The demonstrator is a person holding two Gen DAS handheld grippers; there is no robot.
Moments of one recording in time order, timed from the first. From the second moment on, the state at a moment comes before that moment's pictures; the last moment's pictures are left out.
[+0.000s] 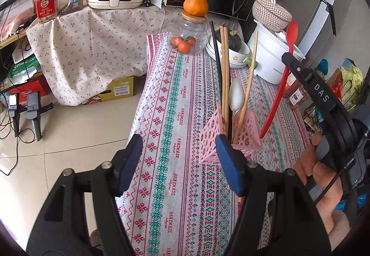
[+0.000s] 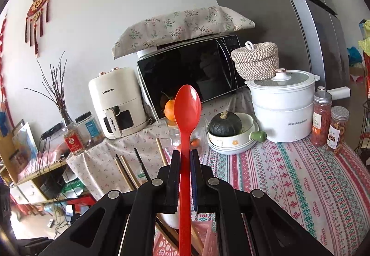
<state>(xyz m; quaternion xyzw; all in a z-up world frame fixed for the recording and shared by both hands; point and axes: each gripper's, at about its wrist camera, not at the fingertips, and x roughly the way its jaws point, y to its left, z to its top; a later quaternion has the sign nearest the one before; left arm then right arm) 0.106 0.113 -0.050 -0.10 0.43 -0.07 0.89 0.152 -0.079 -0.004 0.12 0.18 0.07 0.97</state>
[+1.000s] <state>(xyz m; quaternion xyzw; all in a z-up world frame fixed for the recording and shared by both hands) 0.103 0.087 -0.062 -0.09 0.48 -0.08 0.87 0.117 -0.149 -0.005 0.06 0.30 0.04 0.95</state>
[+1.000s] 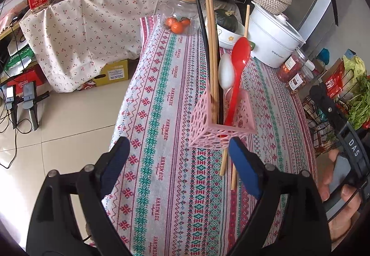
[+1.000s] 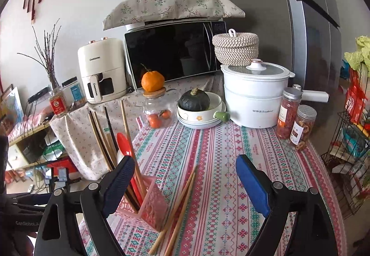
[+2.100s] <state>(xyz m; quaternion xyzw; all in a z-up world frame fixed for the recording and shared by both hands) 0.105 0.087 -0.076 -0.10 0.52 -0.12 0.84 0.213 -0.153 -0.145 0.04 0.45 0.15 0.88</state>
